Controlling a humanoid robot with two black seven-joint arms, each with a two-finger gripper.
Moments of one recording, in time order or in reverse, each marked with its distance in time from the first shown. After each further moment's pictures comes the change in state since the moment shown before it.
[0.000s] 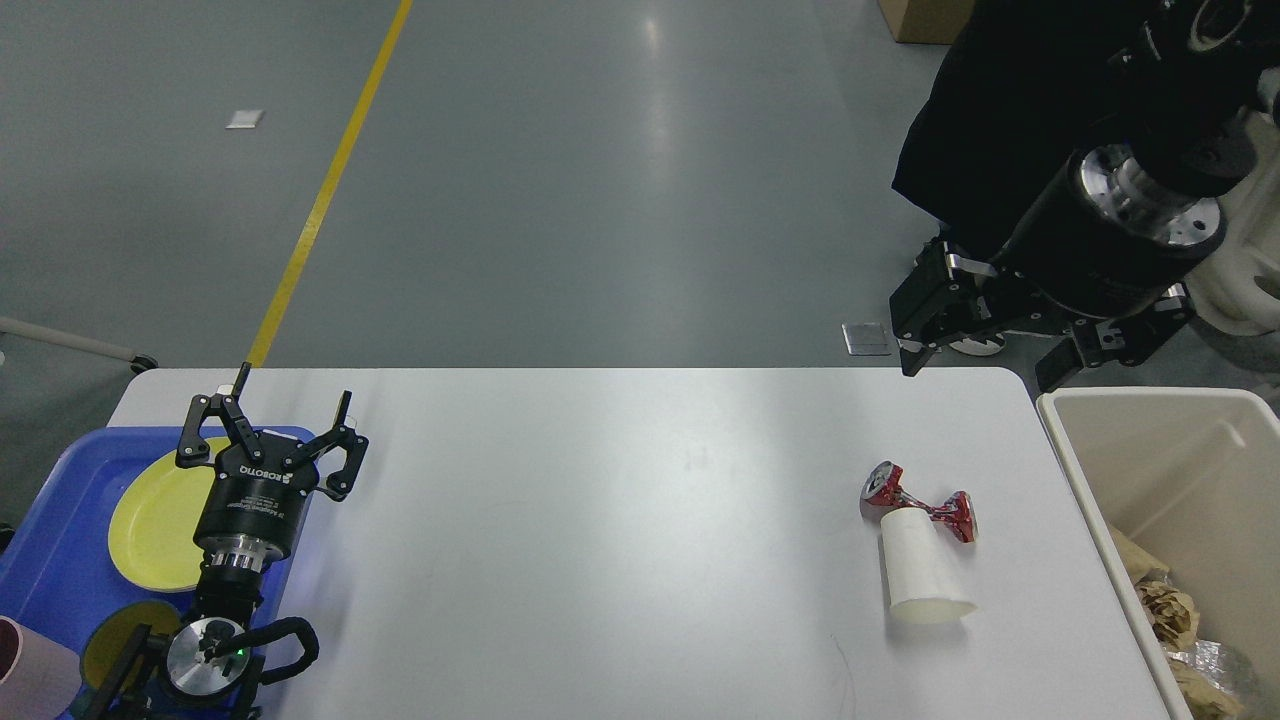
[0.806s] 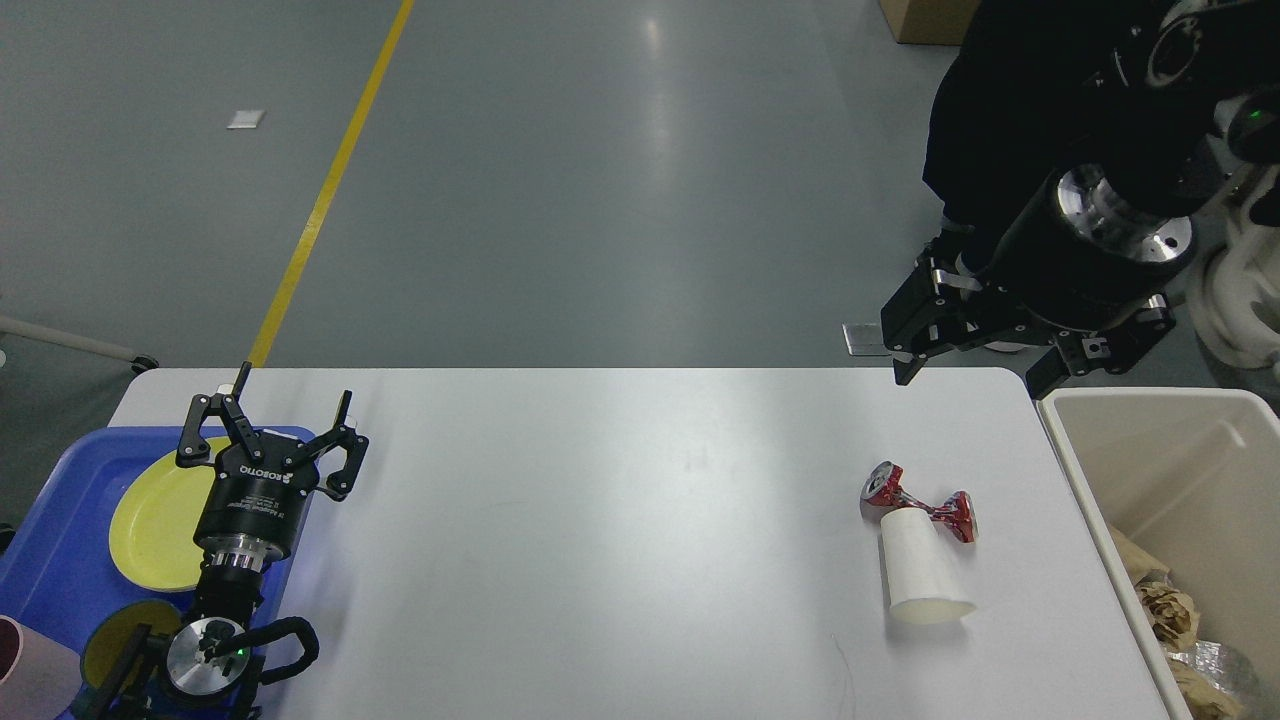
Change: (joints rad) left arm 0.000 0.000 0.000 0.000 0.000 0.000 0.000; right arm -0.085 0.014 0.000 -0.008 0.000 -0.069 0.001
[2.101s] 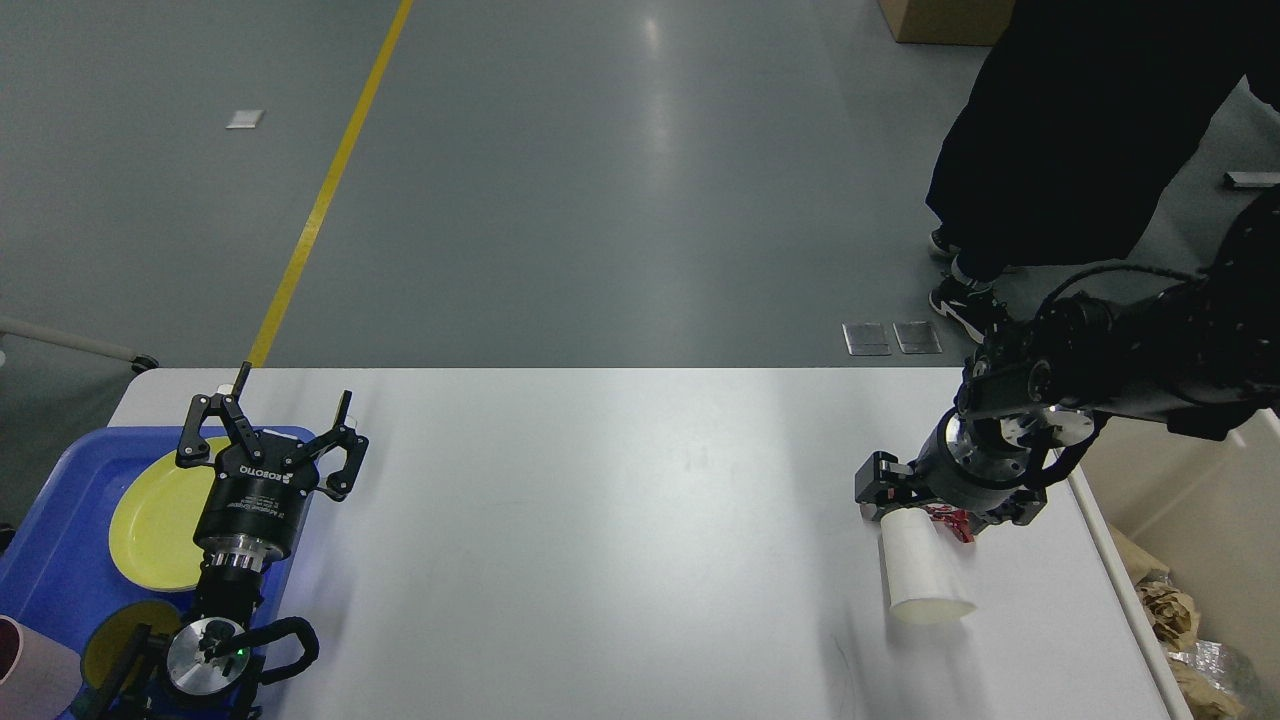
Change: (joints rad) left arm 0.000 0.000 0.000 0.000 0.000 0.000 0.000; right arm -0.780 0.119 0.065 -0.334 -0.056 -0.426 0.008
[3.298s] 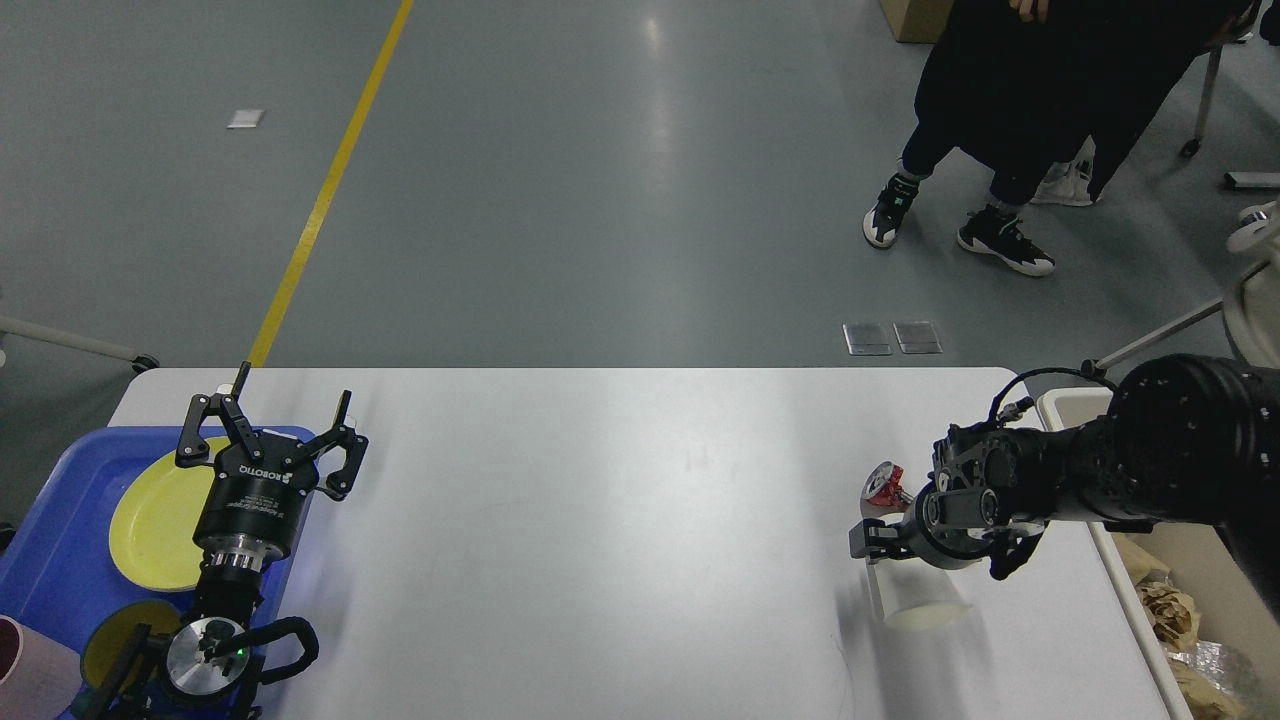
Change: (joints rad) left arm 0.000 0.000 0.000 -0.001 0.000 0.000 -0.001; right arm -0.349 0.044 0.057 -0.274 -0.202 -0.141 -0.007
